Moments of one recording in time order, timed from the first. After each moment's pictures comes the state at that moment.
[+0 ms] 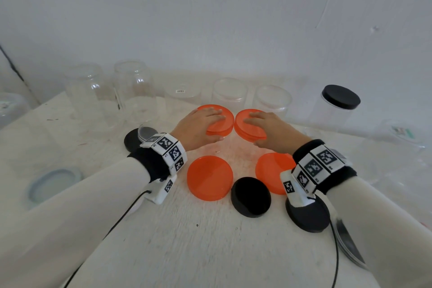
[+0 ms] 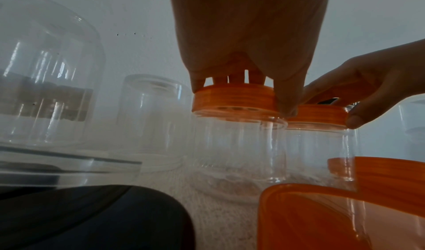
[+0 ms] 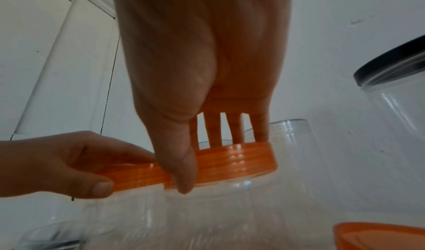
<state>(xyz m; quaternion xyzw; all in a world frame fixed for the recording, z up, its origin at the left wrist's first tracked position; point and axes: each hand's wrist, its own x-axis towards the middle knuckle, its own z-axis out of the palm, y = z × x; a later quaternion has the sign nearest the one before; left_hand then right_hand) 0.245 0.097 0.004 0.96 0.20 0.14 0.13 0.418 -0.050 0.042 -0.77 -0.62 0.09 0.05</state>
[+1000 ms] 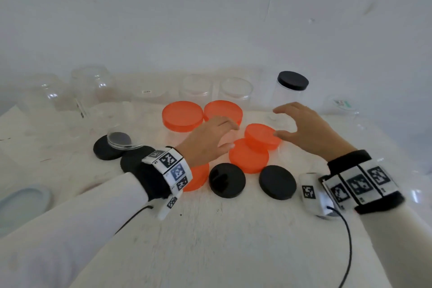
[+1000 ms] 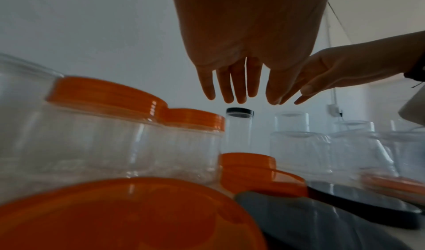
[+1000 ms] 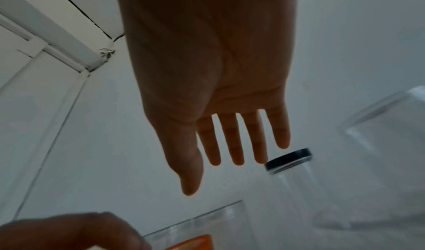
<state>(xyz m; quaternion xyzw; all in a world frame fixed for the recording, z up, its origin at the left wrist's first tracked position) 0.265 0.008 0.014 0.96 -0.01 0.22 0.18 0.418 -0.177 0.077 -0.86 -0.47 0.01 0.17</state>
